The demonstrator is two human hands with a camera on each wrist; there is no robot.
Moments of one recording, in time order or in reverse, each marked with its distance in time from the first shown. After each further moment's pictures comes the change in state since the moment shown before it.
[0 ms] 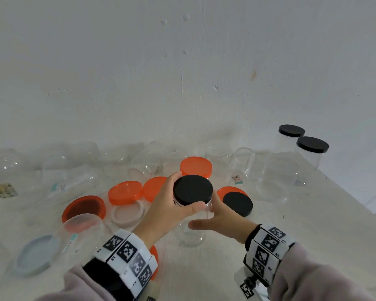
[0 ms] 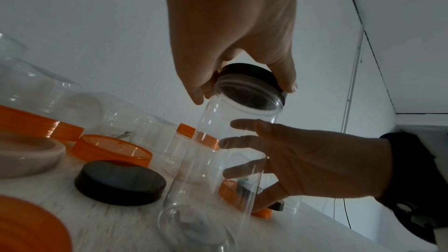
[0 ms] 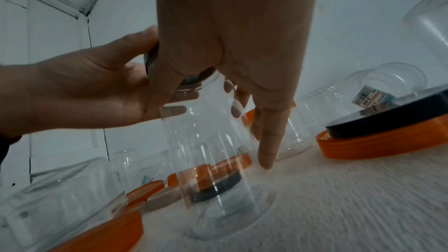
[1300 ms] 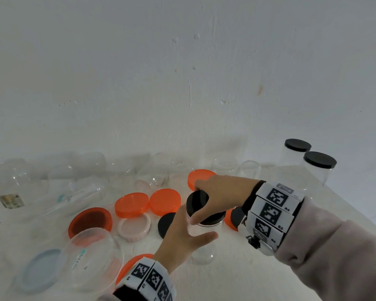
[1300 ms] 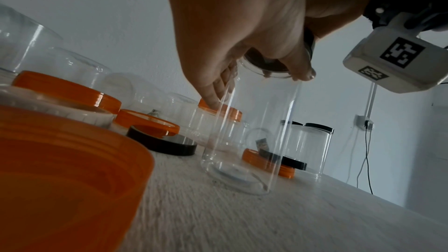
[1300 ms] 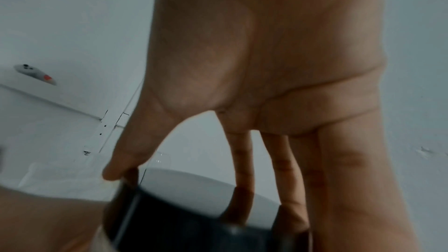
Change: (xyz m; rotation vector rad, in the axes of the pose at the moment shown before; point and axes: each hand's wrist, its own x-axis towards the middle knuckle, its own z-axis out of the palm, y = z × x) left_hand -0.008 -0.023 0.016 -0.007 -0.054 -0.048; right_hand 0.017 -0.134 -0.032 -0.995 -0.208 0.052
